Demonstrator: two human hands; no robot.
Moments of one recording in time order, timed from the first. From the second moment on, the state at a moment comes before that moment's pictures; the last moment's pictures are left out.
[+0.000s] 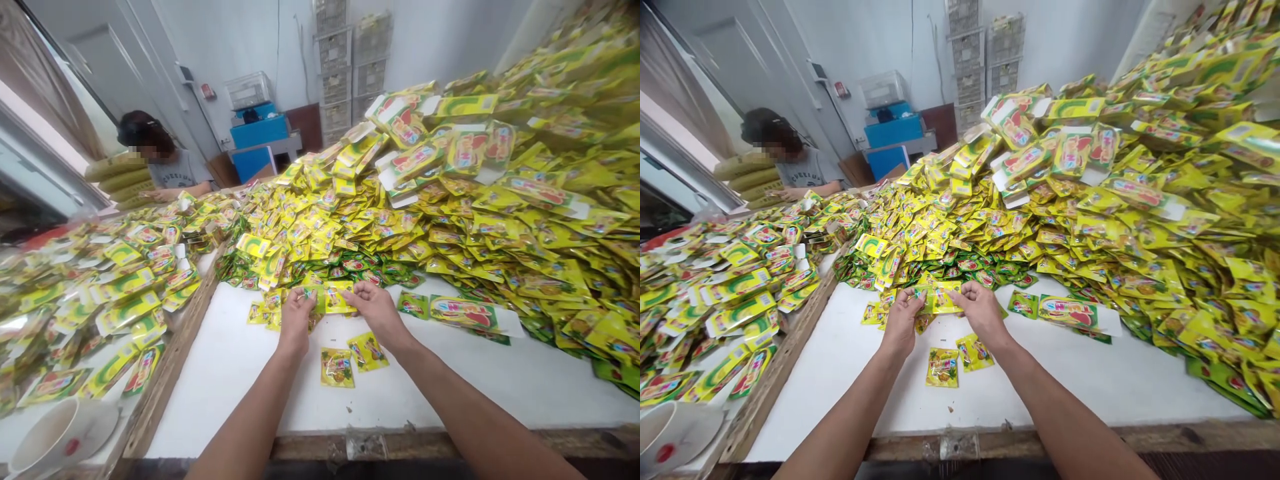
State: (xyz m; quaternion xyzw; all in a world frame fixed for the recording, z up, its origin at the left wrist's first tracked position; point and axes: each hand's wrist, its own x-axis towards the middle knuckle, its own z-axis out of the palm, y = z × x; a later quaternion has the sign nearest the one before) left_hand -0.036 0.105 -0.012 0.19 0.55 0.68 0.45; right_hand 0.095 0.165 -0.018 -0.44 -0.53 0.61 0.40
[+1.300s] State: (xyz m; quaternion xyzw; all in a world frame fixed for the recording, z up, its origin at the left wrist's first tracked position) left_hand -0.061 0.261 0.095 0.47 0.70 0.51 0.20; right_hand 0.123 0.168 0.011 -0.49 -0.60 0.45 0.44
